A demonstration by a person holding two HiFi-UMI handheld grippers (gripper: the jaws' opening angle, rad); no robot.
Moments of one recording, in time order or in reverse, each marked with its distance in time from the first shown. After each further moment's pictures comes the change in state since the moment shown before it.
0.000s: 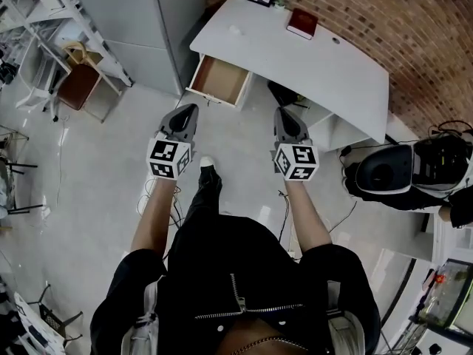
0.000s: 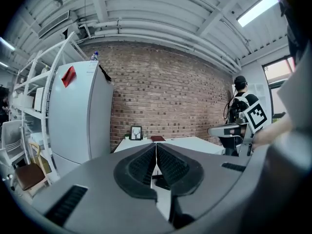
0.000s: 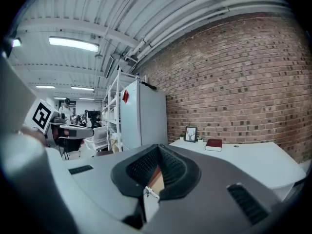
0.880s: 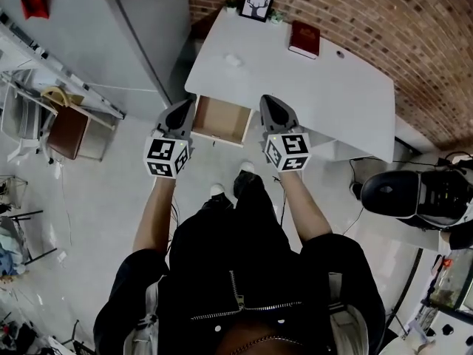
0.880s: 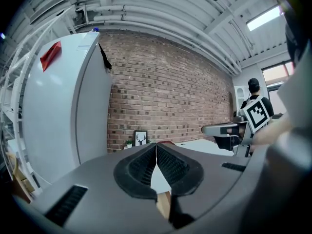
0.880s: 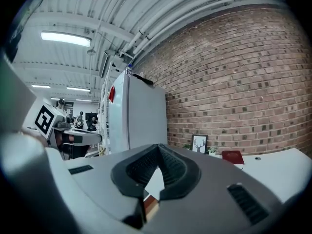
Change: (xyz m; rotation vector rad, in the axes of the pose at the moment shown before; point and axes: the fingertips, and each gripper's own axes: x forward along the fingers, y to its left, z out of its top) left arm 0.196 0.173 0.043 0.003 0.001 -0.092; right arm 0.258 -0.017 0.059 -0.002 -0.029 0.000
